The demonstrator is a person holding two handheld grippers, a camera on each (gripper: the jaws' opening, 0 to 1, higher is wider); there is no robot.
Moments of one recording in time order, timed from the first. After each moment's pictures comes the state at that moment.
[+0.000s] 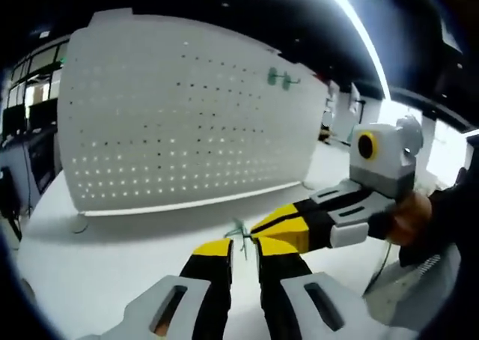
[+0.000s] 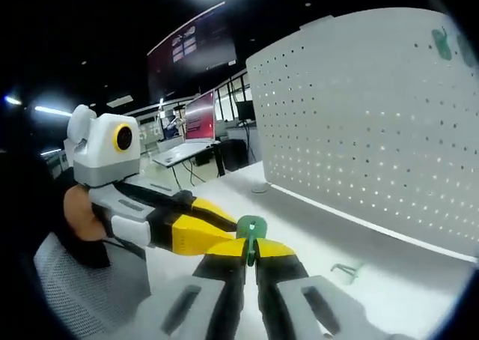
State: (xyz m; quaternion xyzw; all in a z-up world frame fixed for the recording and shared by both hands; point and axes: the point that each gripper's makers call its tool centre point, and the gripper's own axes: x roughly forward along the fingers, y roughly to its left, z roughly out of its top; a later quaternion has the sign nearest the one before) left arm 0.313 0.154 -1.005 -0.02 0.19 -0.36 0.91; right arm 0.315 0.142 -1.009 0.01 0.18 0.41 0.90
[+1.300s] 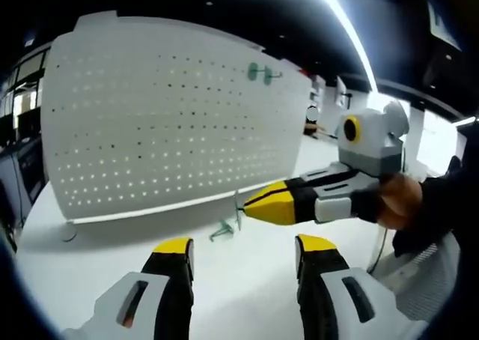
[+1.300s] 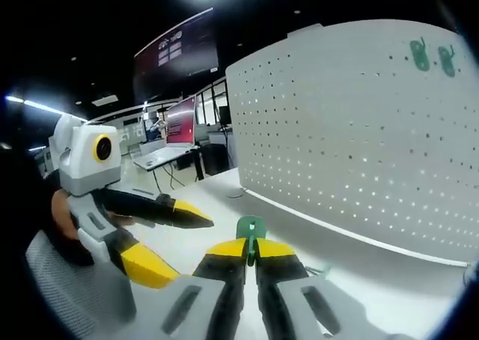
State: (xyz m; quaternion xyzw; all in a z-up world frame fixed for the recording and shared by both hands) left arm 0.304 0.136 -1.006 0.00 0.19 -0.39 0.90; right arm 0.330 0.107 -1.000 -0.01 0.16 0.35 0.92
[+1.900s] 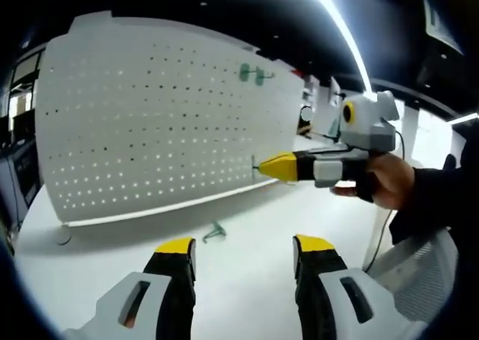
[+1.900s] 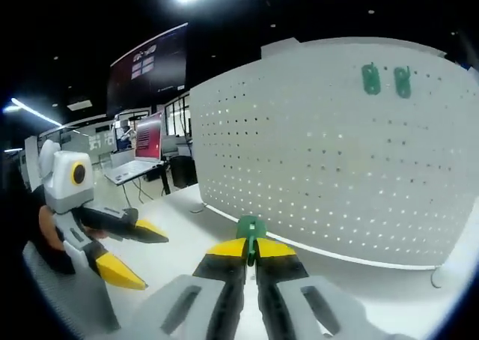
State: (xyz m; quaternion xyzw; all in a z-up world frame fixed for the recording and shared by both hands) left arm 0.297 0.129 -1.003 0.00 0.19 -0.41 0.89; right arm 0.350 0.029 -0.966 0.00 0.12 0.24 0.96
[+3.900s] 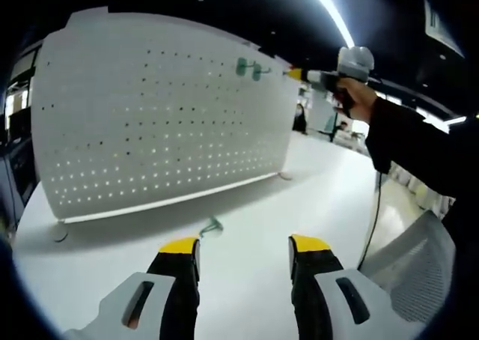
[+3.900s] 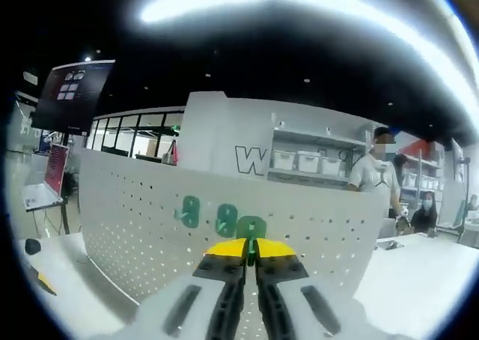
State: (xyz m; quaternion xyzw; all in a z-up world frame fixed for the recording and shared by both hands) left arm 0.296 0.131 -1.011 0.00 0.20 -0.42 0.88; right arm 0.418 -0.147 -0.804 -0.07 -0.04 -0.01 1.00
